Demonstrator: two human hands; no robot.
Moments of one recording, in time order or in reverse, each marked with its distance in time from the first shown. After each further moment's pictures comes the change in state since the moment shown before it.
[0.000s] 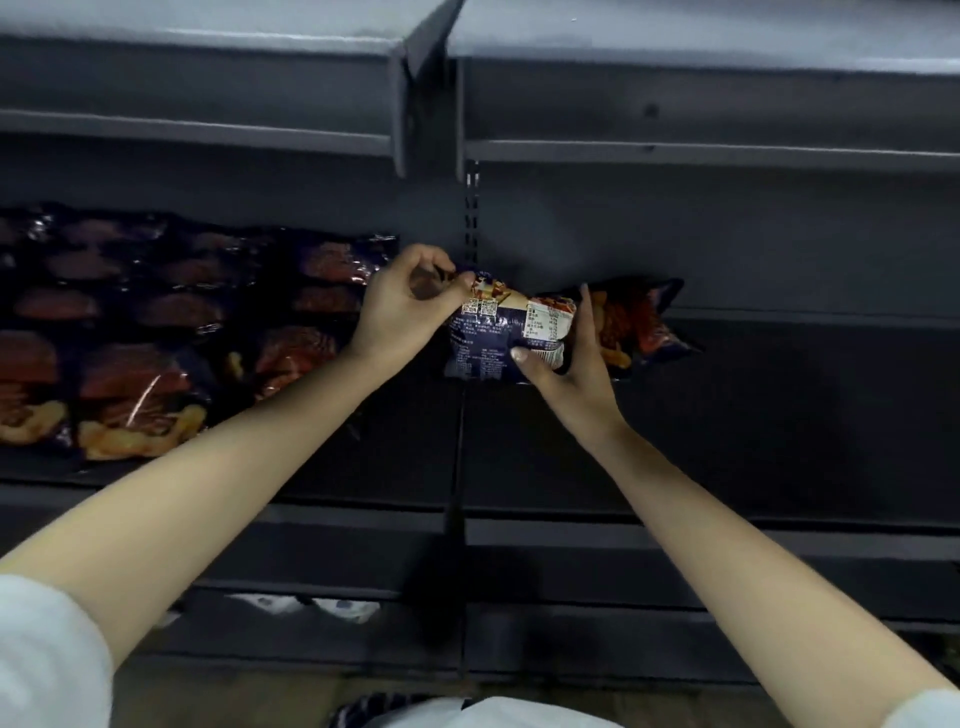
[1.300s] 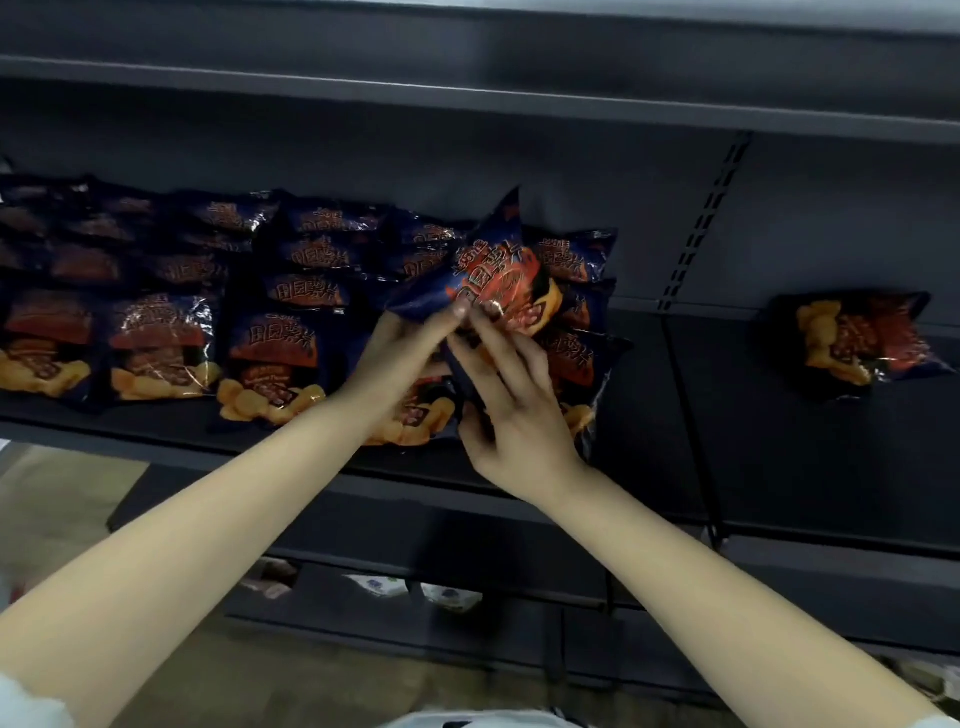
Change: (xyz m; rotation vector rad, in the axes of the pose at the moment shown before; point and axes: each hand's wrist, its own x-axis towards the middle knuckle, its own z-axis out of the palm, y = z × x) left_hand -0.035 -0.085 -0.226 -0.433 -0.096 -0.417; right_hand -0.038 -0.082 0.273 -0.527 -0.073 -0.700
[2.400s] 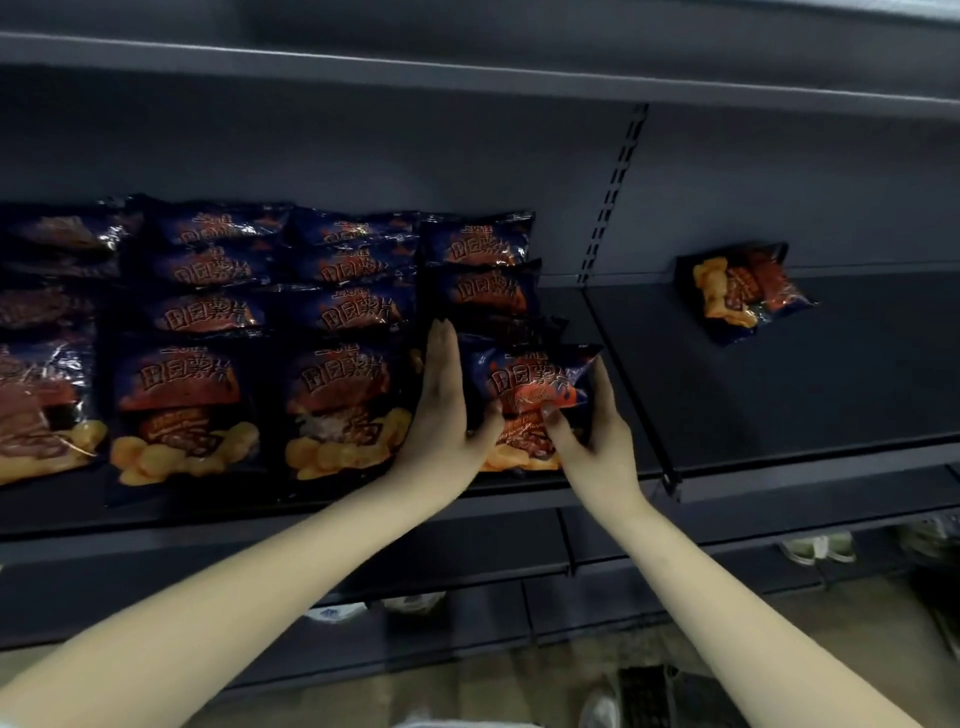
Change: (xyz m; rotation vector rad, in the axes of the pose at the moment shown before) left_hand -0.029 -0.055 0.042 0.661 -0.244 0.323; right_hand -0.063 0.018 -0.039 0.289 0.202 0.893
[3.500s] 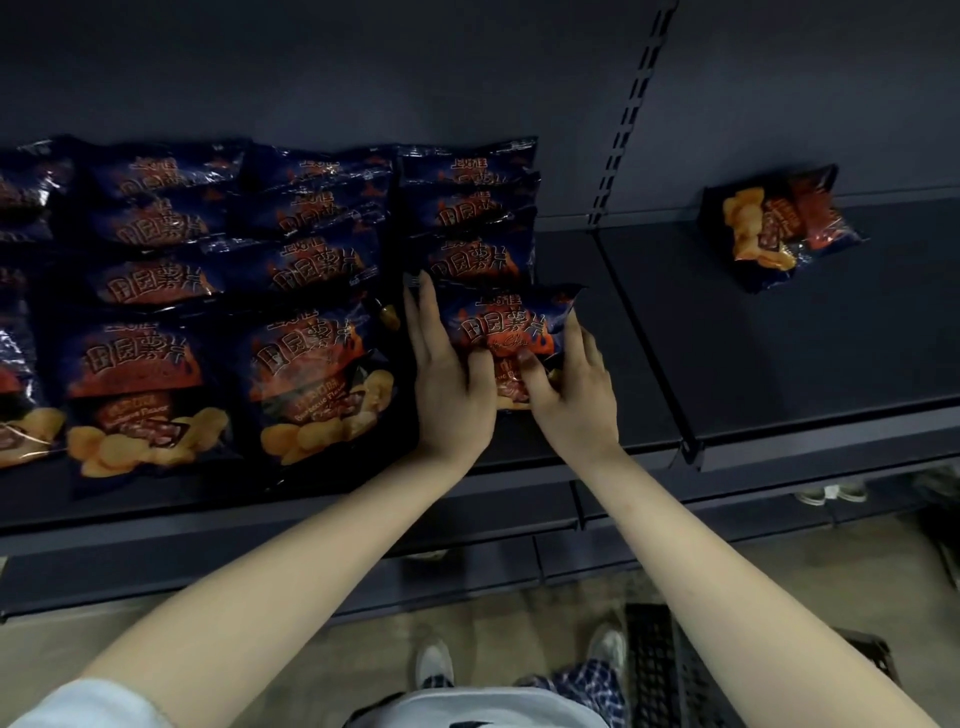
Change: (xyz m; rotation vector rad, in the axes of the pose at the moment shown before) left_hand 0.027 -0.017 0.044 -0.220 0.395 -0.080; right_hand 0.029 0.022 0.031 -0.310 0.006 0.038
